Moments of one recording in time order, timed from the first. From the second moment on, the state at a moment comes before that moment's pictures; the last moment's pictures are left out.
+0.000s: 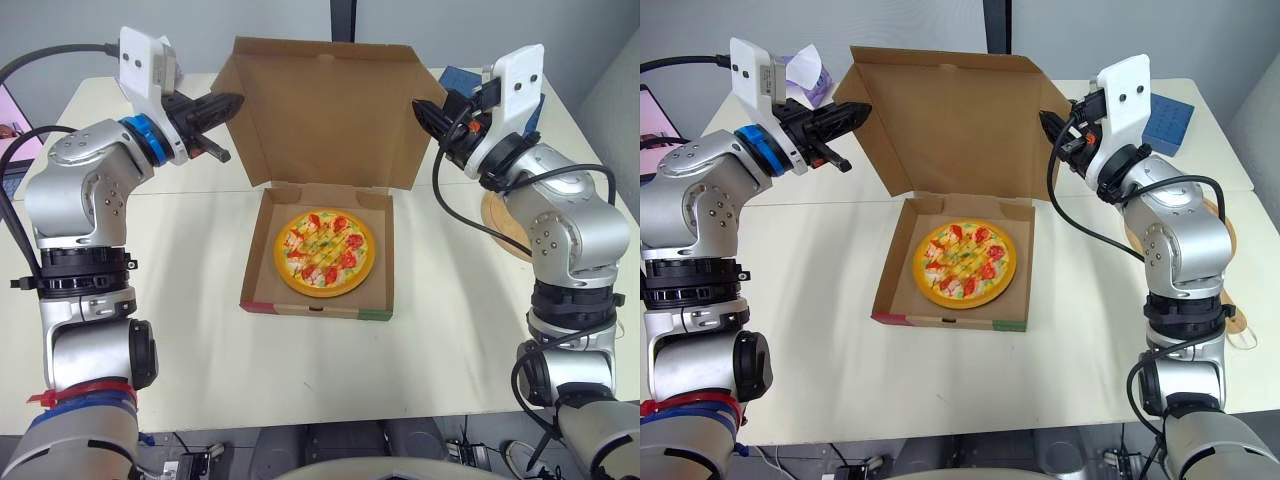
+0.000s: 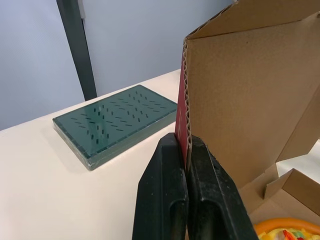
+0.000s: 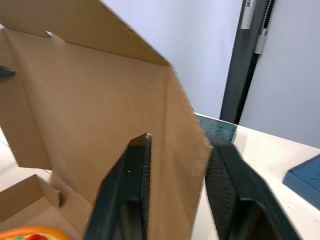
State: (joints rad) left arm -0.88 0.65 0.18 0.22 -0.42 0.63 -0.77; right arm -0.77 -0.38 -0.09 -0.24 0.37 0.75 0.39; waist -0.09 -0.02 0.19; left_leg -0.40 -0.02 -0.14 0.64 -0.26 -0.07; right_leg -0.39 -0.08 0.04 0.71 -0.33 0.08
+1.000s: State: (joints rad) left arm -0.92 0.50 0.32 0.02 -0.55 0.99 -0.46; right arm -0.75 -0.13 -0.05 -0.44 0.24 0.91 -0.01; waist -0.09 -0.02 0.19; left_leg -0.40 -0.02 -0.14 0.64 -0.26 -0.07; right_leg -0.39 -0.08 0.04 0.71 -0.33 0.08
